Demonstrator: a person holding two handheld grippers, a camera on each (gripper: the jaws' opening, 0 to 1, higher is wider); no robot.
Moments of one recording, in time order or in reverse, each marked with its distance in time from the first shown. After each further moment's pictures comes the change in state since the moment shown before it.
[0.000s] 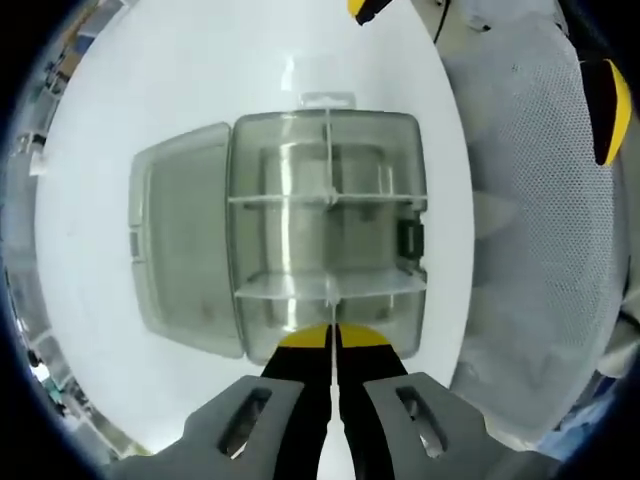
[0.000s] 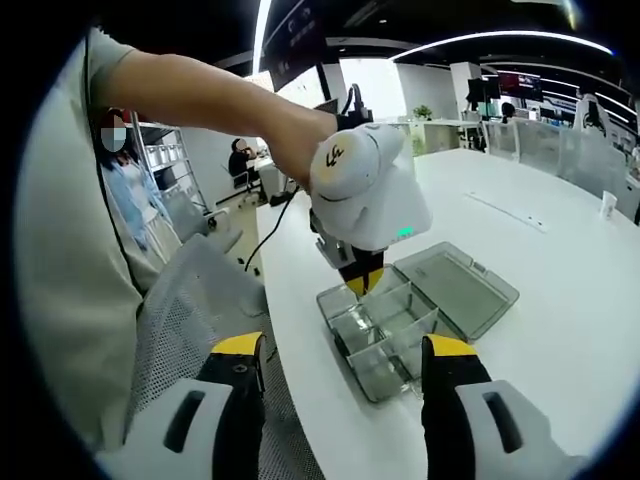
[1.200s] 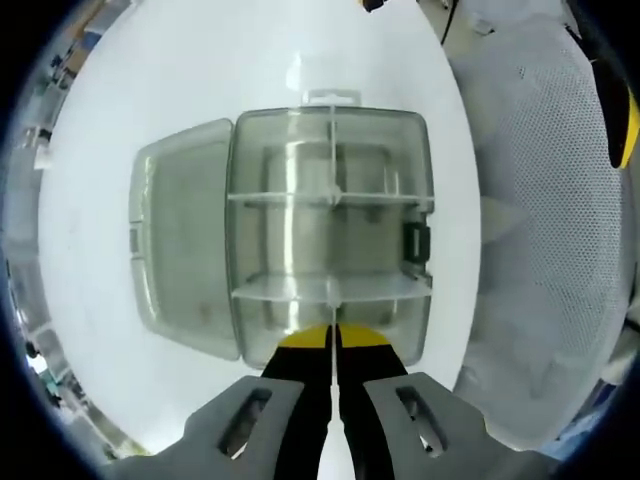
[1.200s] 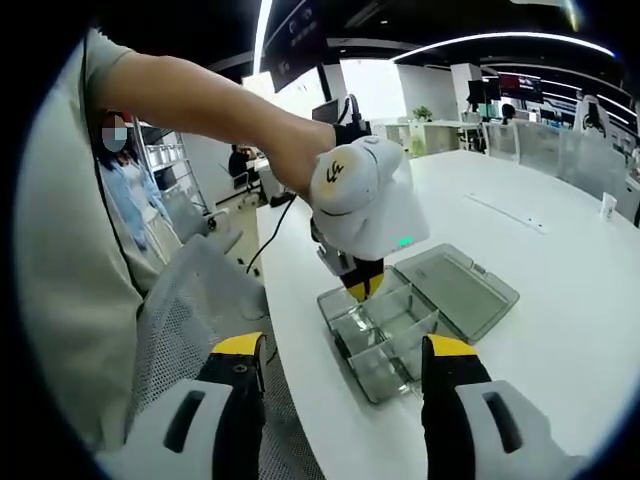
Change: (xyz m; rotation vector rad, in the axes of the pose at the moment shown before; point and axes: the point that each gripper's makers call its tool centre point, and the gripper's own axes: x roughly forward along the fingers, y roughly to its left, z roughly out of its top) left arm 0.006 0.000 0.000 -0.027 -0.022 0.025; right arm 0.000 0.002 0.002 -0.005 -0.005 -0.001
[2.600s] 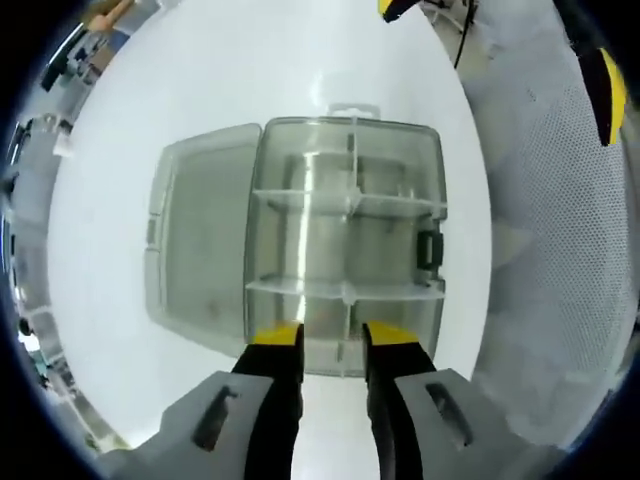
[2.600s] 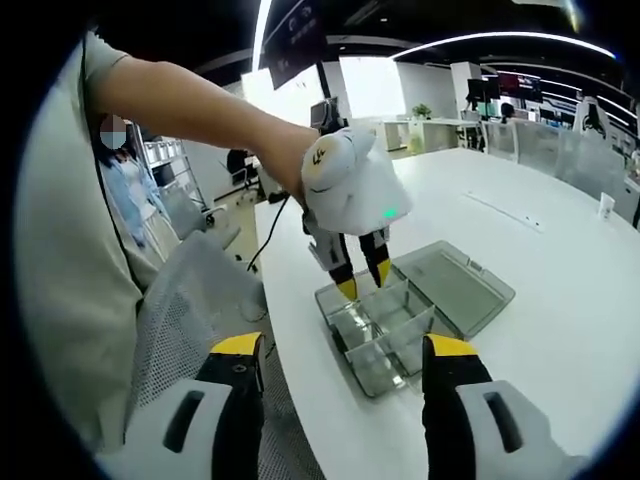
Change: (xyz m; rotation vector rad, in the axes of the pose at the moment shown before) left arm -0.006 0.008 0.000 -0.063 -0.135 0.058; right arm -0.005 -0.002 -0.004 -0.005 0.017 -0.009
